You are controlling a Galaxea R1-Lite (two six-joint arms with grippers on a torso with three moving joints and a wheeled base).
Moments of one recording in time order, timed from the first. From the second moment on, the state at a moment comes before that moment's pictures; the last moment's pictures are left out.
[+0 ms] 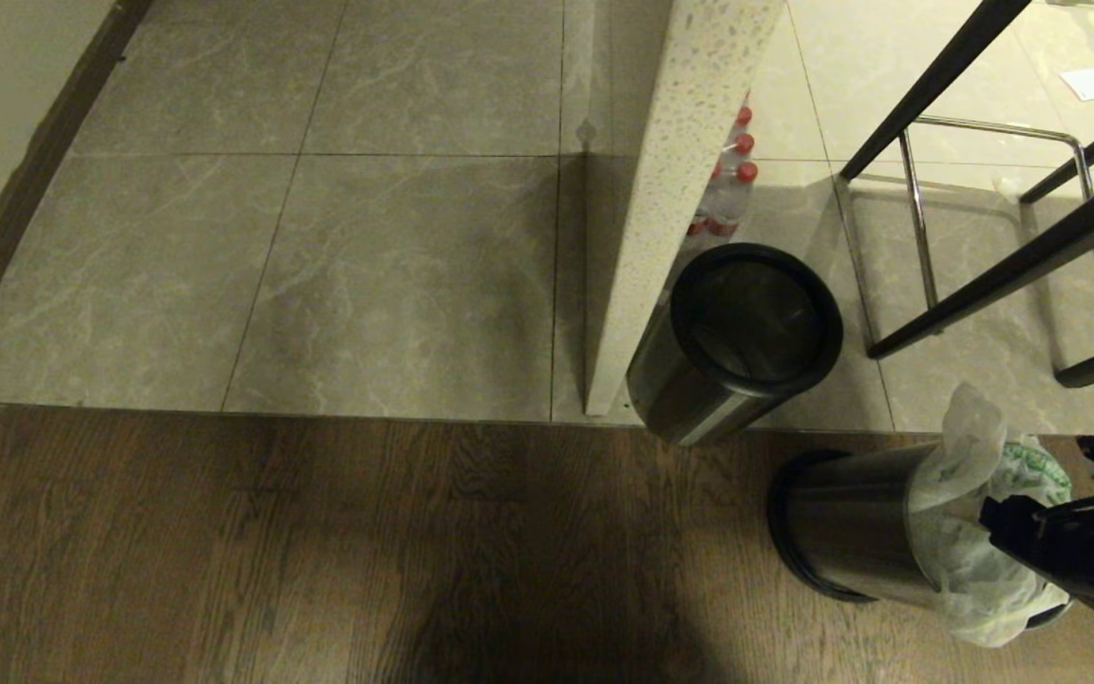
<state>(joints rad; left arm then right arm) 0.00 0.00 0.00 0.00 0.01 -0.01 -0.28 1.73 -0.36 -0.59 0.04 0.42</state>
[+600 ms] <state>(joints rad) 0.00 0.00 0.00 0.00 0.01 -0.01 -0.28 1.75 -0.36 -0.59 0.04 0.42</state>
